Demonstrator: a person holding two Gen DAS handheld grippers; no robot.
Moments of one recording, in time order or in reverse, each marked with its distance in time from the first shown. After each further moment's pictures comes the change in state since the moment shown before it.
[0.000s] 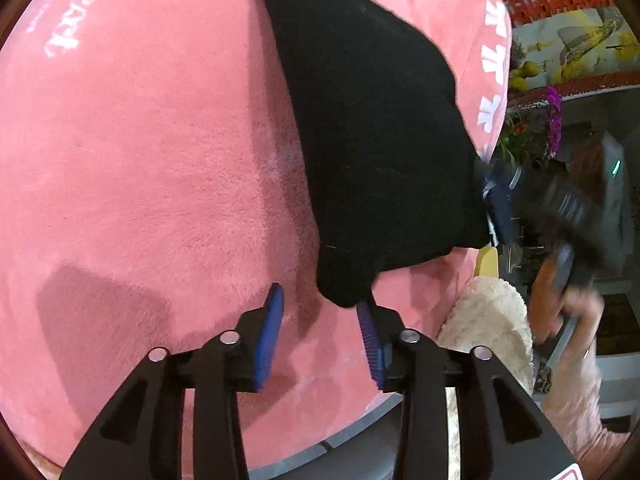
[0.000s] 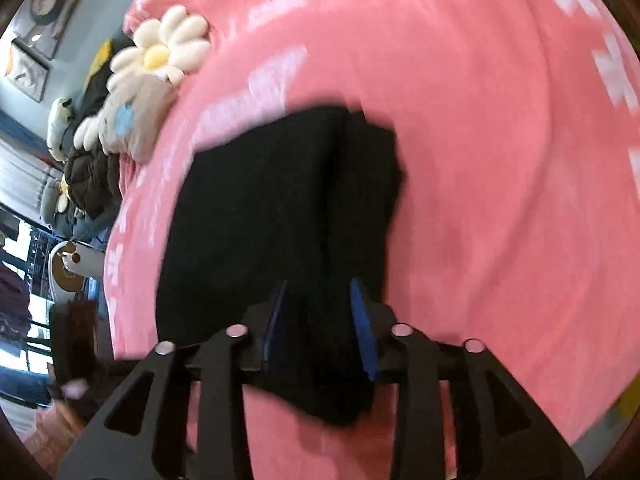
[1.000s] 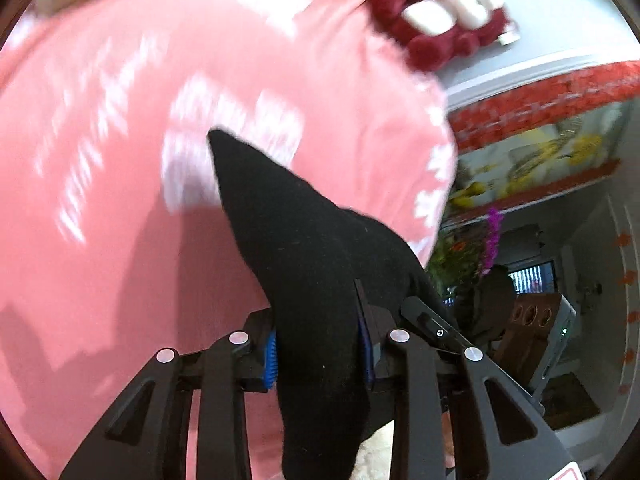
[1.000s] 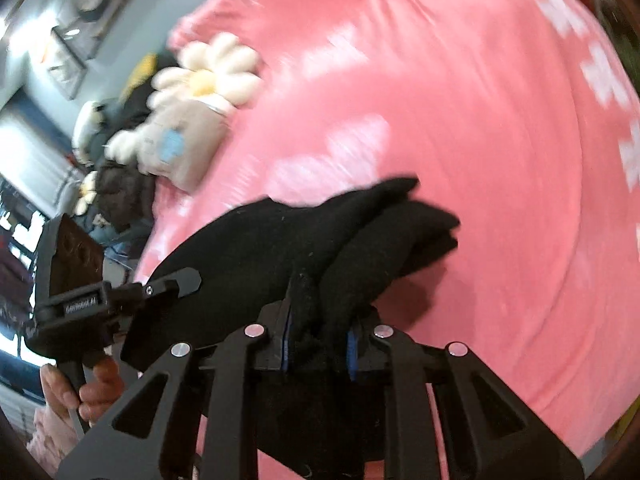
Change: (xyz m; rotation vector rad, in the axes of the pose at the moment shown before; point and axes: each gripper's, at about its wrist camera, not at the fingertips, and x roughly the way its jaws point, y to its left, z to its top) left arm -0.141 -0.019 0.074 -0.109 -0.391 -0.214; right arm -0.081 0.133 0.070 -0.138 -0.284 0.120
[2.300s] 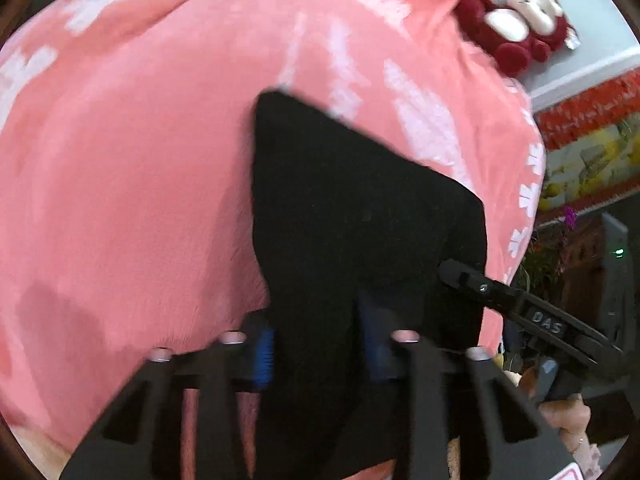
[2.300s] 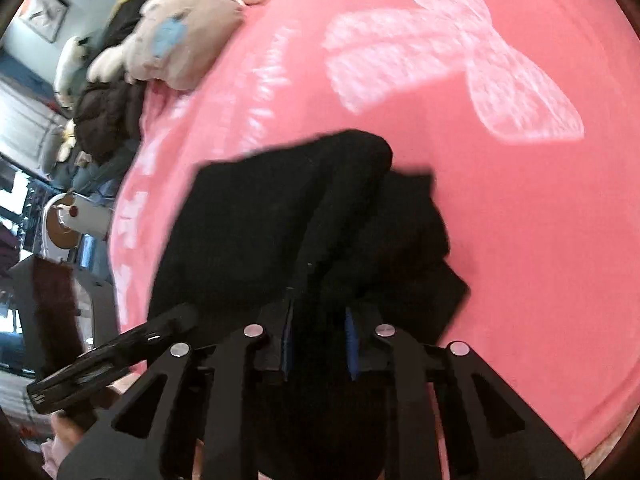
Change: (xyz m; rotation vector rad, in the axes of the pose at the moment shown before) left arm -0.042 0.166 -0.078 -0.030 -0.003 0.271; right arm 0.136 0.079 -0.082 -0.048 0.229 -0.058
